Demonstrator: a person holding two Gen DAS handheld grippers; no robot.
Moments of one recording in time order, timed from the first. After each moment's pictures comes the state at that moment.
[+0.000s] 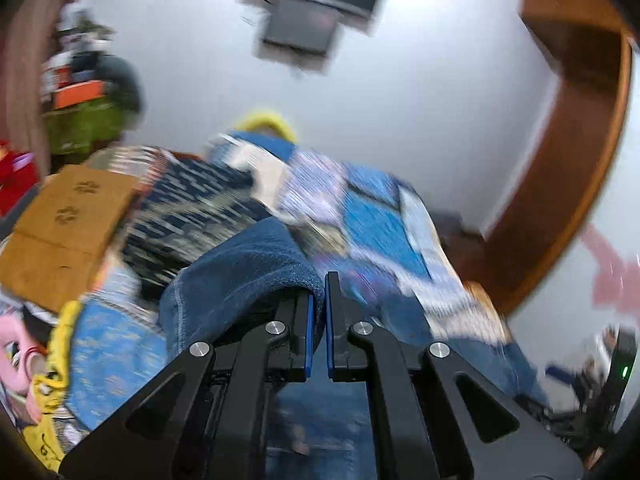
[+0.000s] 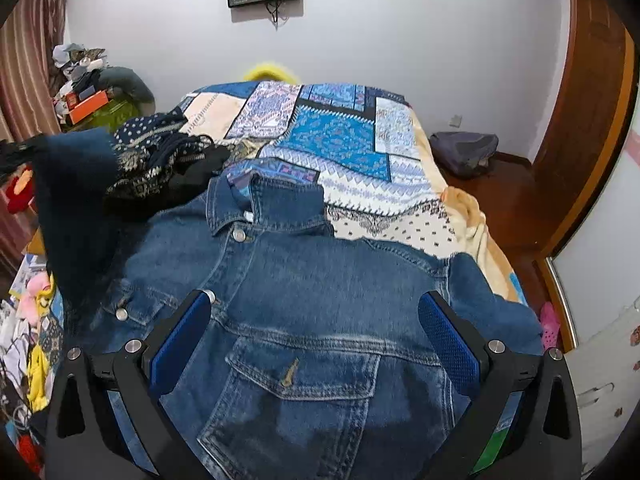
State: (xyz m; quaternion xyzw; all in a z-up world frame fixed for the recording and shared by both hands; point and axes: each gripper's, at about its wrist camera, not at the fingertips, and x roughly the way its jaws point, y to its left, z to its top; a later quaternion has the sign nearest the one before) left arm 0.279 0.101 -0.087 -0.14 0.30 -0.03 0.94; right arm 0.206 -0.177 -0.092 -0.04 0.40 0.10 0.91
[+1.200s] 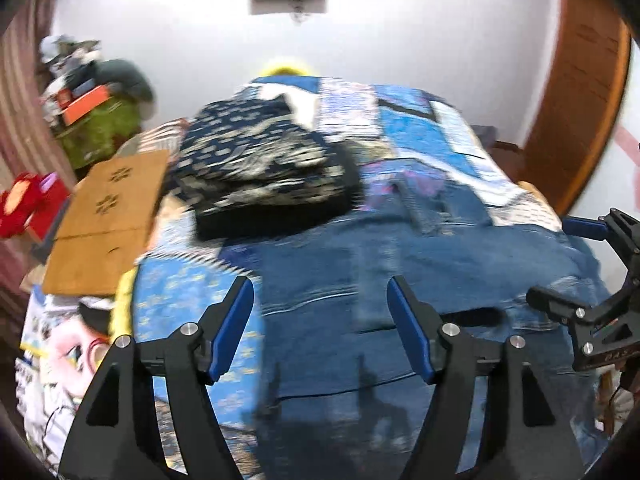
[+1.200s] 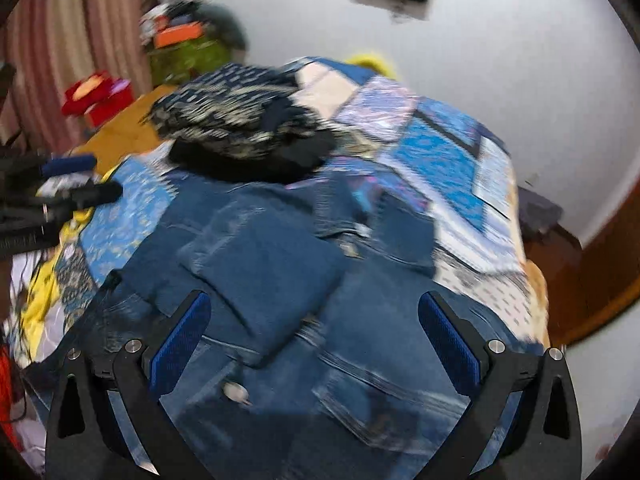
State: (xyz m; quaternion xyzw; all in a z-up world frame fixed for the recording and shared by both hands) left arm 0.233 0.132 -0.131 -0.03 0.40 0.04 0.92; right arm 0.217 -0.062 -0.096 -0.18 0.40 0.24 0.86
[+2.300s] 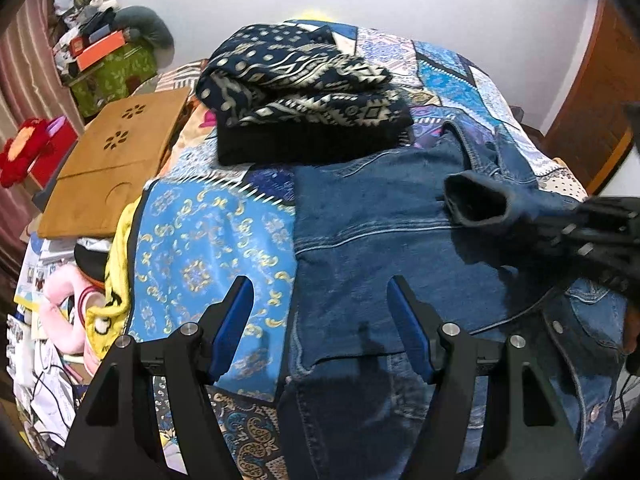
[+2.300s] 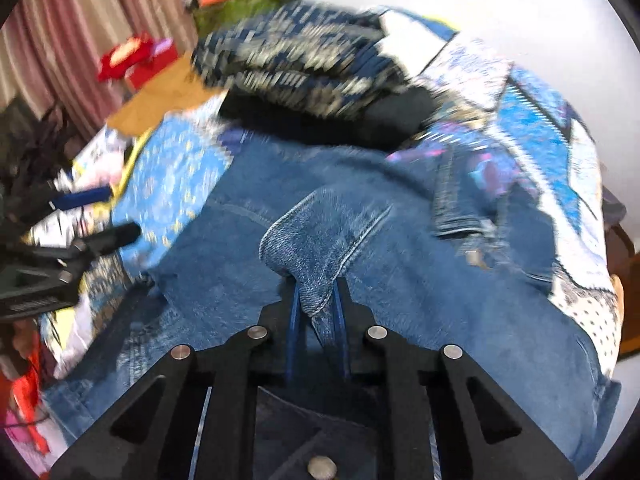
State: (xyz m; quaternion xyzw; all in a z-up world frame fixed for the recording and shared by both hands) left arm 0.231 0.159 -0.193 -0.06 0.46 0.05 0.88; right arm 0.245 -0.011 -0.137 -0.16 0.47 0.31 0.81
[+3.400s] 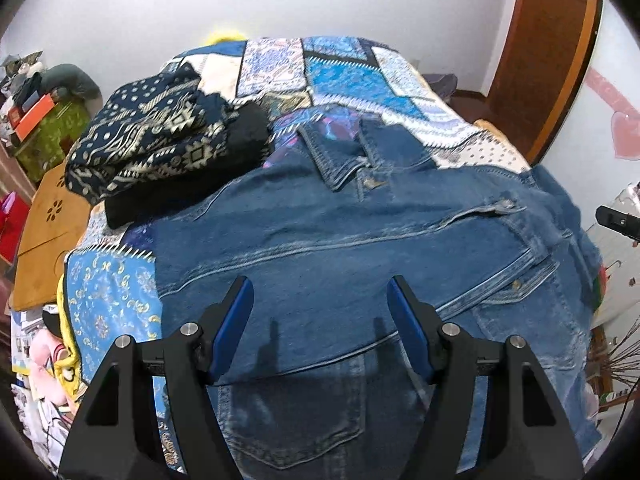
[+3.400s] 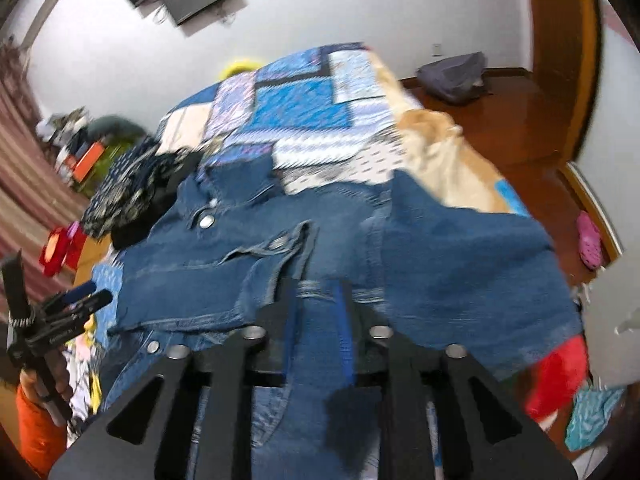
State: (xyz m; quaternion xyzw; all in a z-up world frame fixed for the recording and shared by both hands) left arm 0.260 0.018 -0.166 0.01 0.45 -0.05 0.89; right arm 0.200 -0.297 -0.106 0.13 0.45 0.09 0.88
